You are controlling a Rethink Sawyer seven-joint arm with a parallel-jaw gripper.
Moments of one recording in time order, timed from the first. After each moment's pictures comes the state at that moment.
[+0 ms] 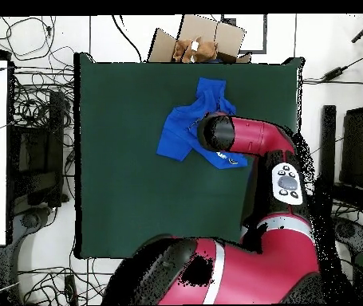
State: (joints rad) arm -0.33 -0.37 0.00 1.28 -0.22 0.40 1.69
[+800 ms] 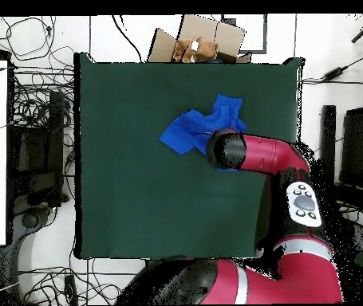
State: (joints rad) arm -0.39 -0.47 0.00 1.46 -0.29 0.40 1.69
